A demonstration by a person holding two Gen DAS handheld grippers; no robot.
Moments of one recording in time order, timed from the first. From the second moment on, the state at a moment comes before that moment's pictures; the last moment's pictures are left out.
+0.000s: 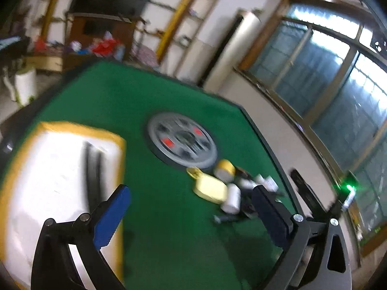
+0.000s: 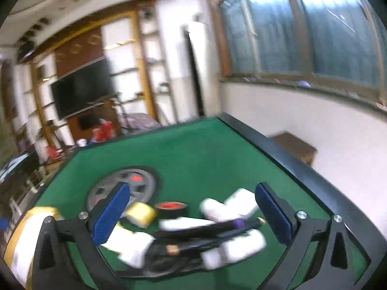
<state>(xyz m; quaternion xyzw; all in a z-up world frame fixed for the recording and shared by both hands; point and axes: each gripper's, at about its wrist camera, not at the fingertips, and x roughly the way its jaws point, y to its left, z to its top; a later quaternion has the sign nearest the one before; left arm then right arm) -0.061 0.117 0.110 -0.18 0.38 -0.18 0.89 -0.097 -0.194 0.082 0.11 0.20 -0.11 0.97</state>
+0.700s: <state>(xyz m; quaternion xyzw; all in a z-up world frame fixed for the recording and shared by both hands) 0.005 0.002 0.043 -0.08 0.46 -0.15 0.87 -0.082 -0.263 0.042 0.20 0.27 -0.09 0.94</state>
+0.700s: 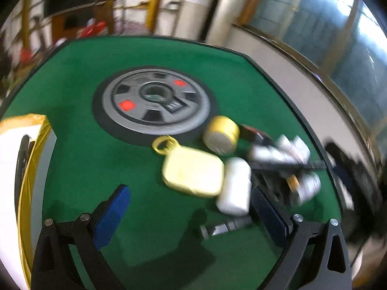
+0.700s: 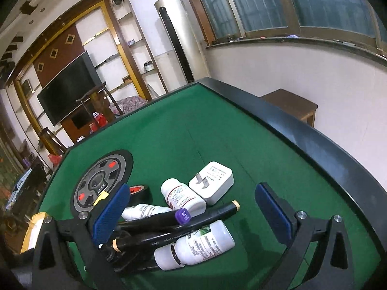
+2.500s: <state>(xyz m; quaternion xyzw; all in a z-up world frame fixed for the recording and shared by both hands) -0.045 0.013 0.013 0.06 0.48 -0.11 0.87 -0.067 -0.264 0.034 0.19 0.30 -0.09 0.93</state>
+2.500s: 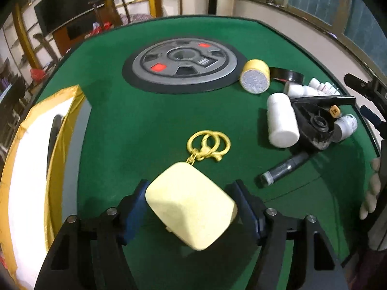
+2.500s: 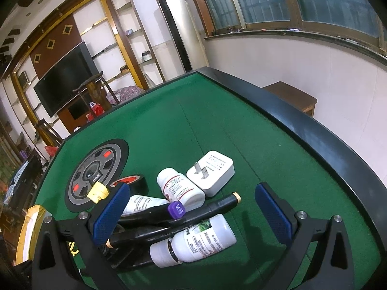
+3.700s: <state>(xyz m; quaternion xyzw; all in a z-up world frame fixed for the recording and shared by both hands) -0.108 0.225 0.084 -0.18 0.36 -0.12 0.91 0.058 -0.079 0.025 -0.22 0.47 0.12 0.85</state>
